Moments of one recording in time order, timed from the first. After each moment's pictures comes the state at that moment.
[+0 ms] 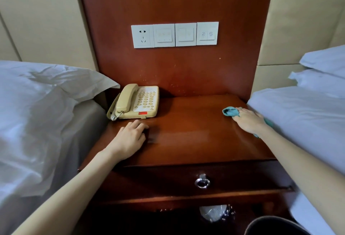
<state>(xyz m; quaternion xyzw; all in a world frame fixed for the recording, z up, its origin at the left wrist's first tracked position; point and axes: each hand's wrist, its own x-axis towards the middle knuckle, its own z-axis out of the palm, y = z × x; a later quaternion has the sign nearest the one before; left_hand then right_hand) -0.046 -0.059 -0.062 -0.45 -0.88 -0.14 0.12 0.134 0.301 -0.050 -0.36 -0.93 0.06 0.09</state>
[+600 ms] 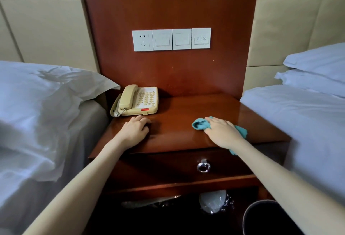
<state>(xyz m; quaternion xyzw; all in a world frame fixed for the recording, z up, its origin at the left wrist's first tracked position) -0.037 -0.060 -0.052 -0.43 -0.89 -0.15 0.07 0.158 0.156 -0.054 -0.25 -0.96 0.08 0.11</state>
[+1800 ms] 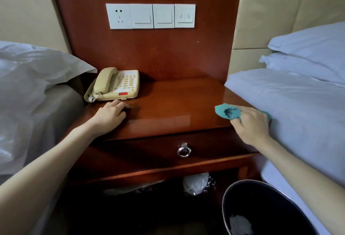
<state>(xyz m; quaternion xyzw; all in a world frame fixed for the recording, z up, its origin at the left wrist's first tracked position) -0.035 -0.060 -0.051 -0.43 -0.89 -0.16 0.06 0.253 0.200 -0.079 -0.22 -0.88 -0.04 0.43</state>
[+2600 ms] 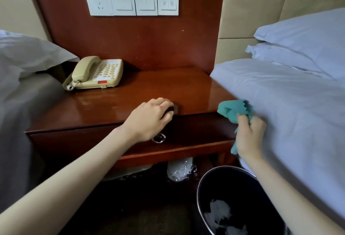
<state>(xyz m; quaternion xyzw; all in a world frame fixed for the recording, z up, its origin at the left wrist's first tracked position) 0.126 0.020 -0.057 -0.59 -0.78 -0.16 0.16 0.303 0.192 -0.115 -0.29 -0.67 0.33 0.60</state>
